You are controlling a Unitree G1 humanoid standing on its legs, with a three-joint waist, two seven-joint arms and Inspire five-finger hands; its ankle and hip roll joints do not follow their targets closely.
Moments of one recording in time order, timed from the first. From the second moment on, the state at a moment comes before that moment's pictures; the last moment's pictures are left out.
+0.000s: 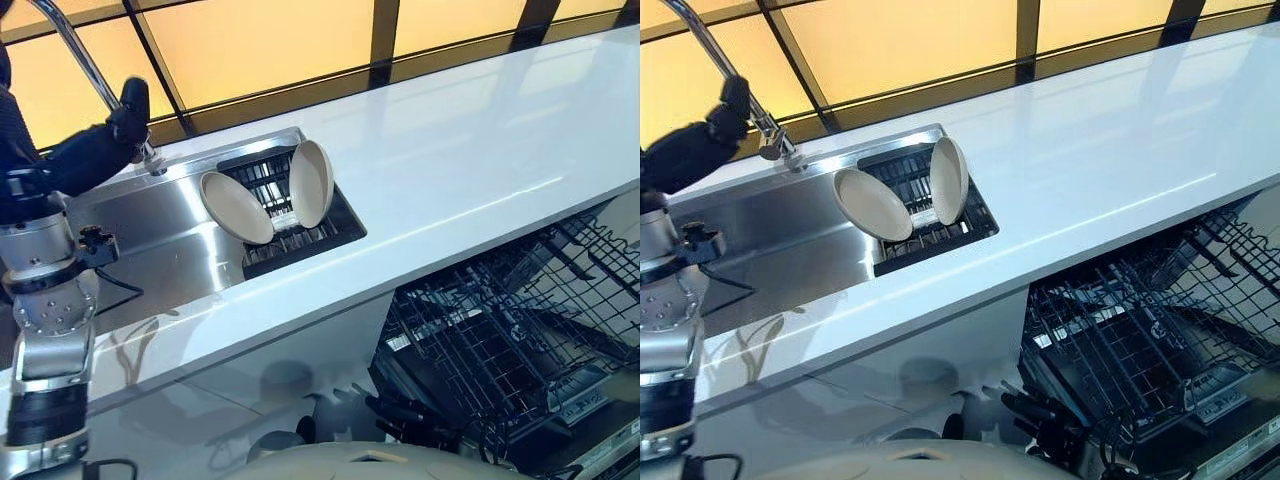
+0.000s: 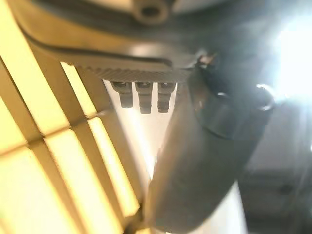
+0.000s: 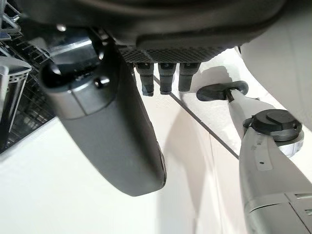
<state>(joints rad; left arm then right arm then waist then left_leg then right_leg) -0.04 0.70 0.32 -0.14 0.17 -0.49 0.48 0.03 -0.23 0.15 1.12 0.64 0.12 0.33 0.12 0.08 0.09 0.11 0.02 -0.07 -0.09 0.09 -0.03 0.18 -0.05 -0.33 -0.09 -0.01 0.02</state>
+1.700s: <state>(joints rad) -0.20 1.15 -0.20 0.29 0.85 -0.23 -0.02 0.00 -0.26 0.13 1.11 0.58 0.18 0.36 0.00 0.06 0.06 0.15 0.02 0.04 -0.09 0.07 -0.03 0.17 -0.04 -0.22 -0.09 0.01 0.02</state>
